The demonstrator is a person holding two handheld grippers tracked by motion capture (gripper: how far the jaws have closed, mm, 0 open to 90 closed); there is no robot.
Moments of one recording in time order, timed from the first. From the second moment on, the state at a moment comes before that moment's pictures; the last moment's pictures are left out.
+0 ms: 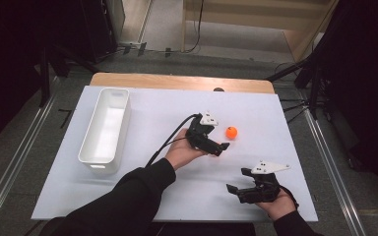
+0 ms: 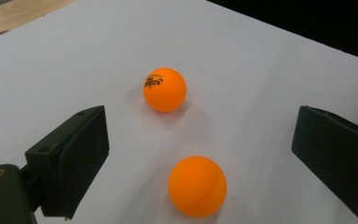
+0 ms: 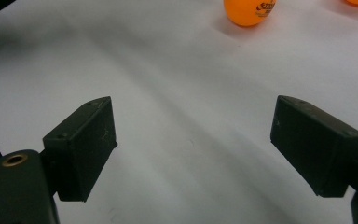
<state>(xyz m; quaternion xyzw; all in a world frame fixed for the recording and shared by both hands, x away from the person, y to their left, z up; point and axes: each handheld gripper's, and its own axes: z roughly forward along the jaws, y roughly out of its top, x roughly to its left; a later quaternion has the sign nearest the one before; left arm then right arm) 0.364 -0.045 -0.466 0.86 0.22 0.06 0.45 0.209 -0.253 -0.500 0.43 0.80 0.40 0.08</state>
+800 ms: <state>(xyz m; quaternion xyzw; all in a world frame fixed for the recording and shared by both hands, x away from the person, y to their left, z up) 0.362 -0.046 -0.499 0.87 0.23 0.05 0.42 0.209 -0.253 -0.500 0.43 0.80 0.40 0.08</state>
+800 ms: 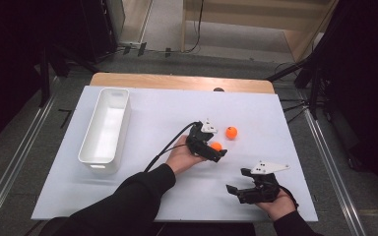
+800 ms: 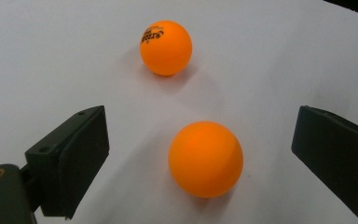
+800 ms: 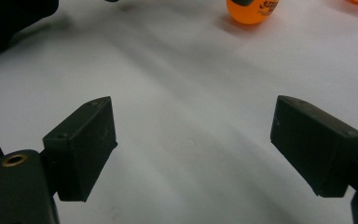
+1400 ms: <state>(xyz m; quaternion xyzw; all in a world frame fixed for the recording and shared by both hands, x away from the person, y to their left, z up) 0.362 -0.049 -0.517 0.89 0.23 0.05 0.39 0.209 -0.252 -0.501 0.43 0.81 0.40 0.08</state>
